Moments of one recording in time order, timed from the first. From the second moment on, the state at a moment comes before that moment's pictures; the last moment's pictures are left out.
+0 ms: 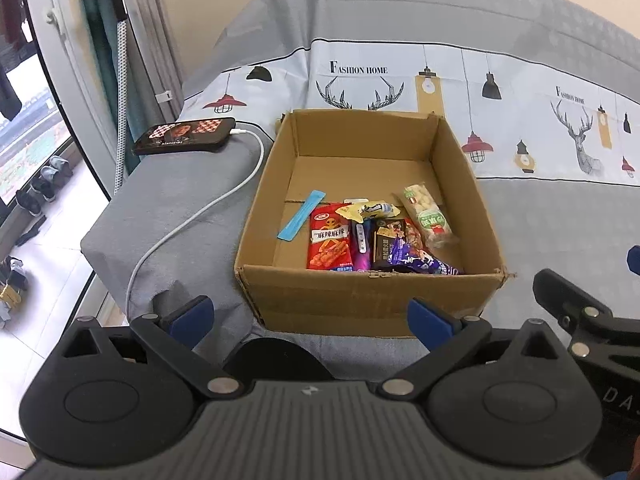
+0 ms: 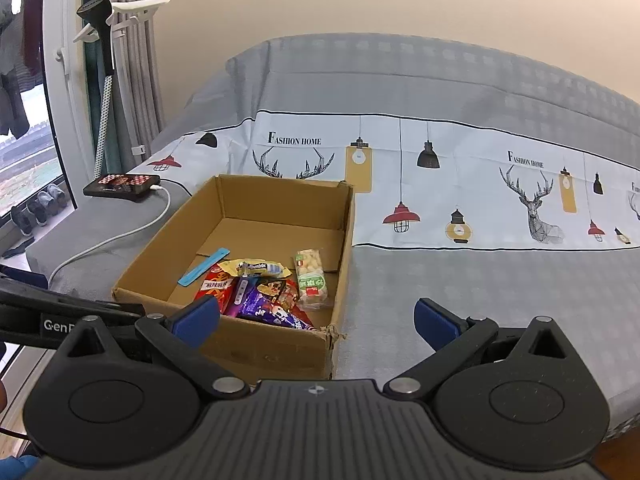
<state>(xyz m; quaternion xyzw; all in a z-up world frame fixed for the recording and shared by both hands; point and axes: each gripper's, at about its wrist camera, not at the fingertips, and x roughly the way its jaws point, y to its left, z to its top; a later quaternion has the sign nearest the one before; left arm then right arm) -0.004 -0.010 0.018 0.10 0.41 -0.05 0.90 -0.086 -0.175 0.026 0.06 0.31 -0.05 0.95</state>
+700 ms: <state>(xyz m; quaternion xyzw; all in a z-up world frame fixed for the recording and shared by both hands) -0.006 -0.011 0.015 0.11 0.41 -0.05 0.90 -0.087 -0.176 0.024 0.06 0.31 -0.05 0.95</state>
